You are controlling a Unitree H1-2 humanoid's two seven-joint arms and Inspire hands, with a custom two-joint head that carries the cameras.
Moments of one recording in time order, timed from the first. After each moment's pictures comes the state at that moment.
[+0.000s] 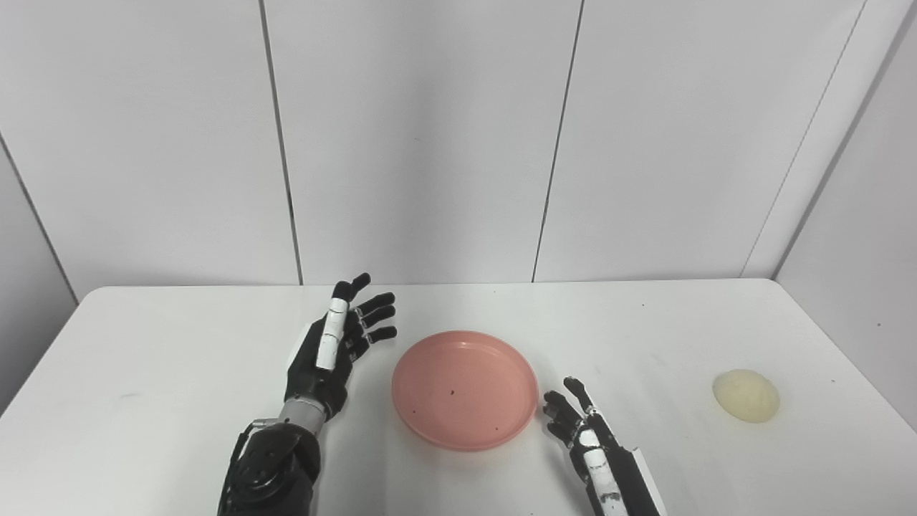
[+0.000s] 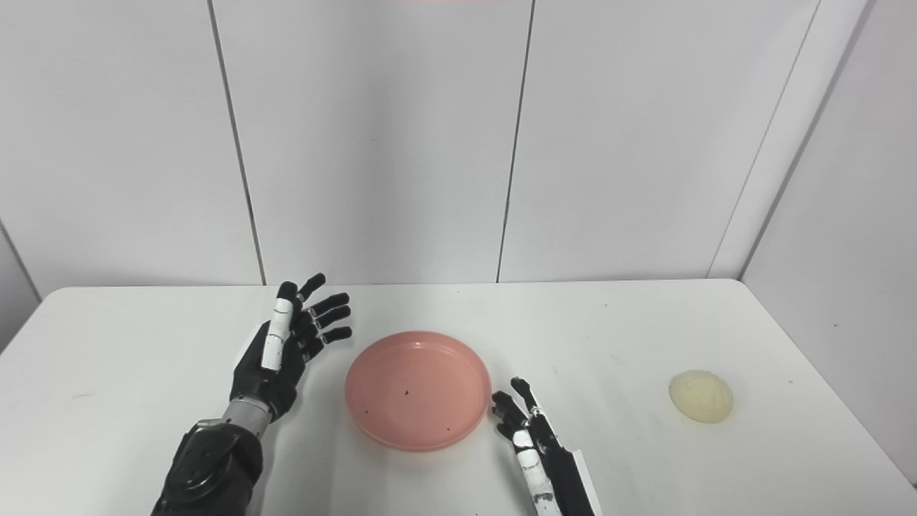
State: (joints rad) left arm -0.58 -0.08 0.08 0.50 -0.21 -0.04 -0.14; right arm 0.06 -0.01 0.00 -0.15 0.10 -0.11 0.09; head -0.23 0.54
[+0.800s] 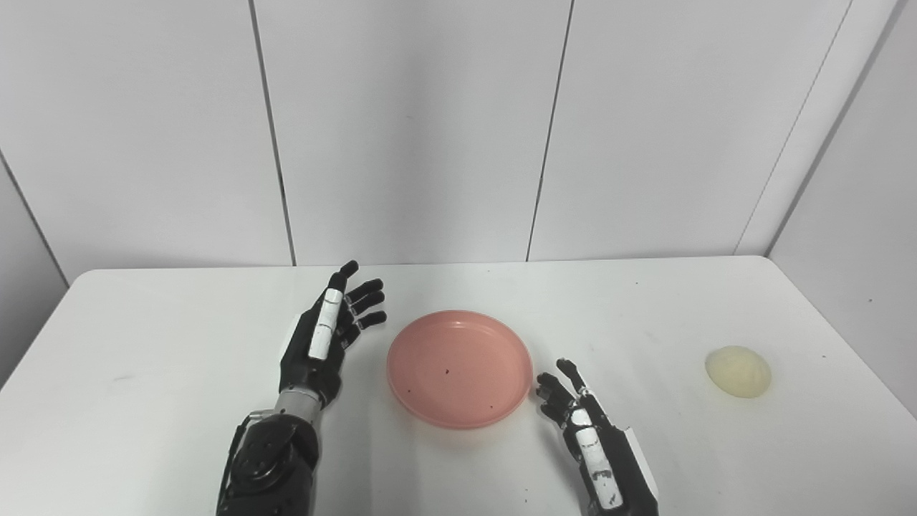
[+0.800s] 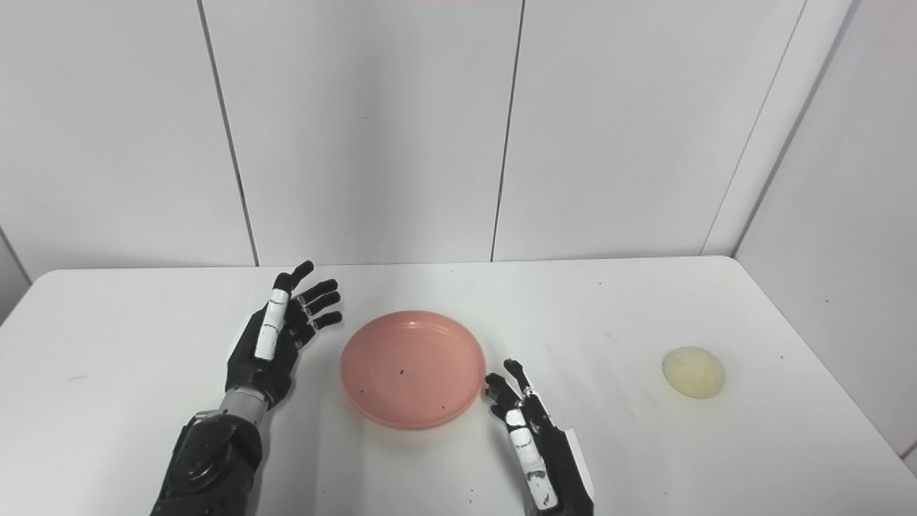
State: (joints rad) left arm -0.59 -0.08 0.08 0.63 -0.19 -0.19 -0.14; right arm 0.07 -0.01 0.01 -0.17 0.09 -0.09 0.07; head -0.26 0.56
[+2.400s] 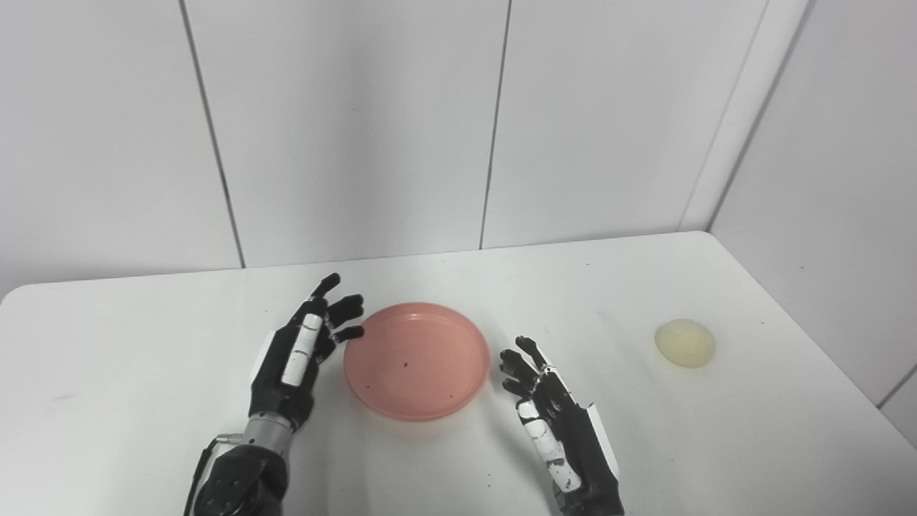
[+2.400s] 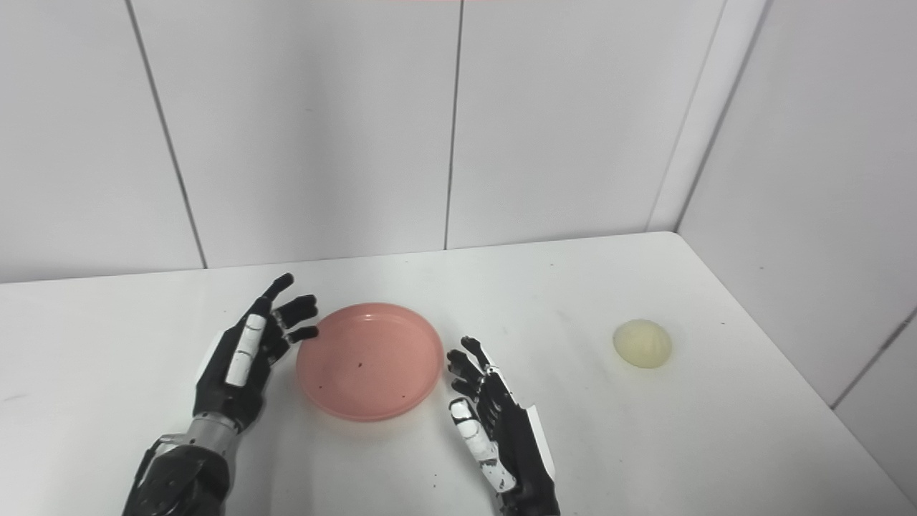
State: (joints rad) left arm -0.53 -0.07 0.00 0.62 -0.17 -0.25 -0.21; right arm 0.07 0.02 0.01 -0.14 -0.06 -0.27 -0.04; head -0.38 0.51
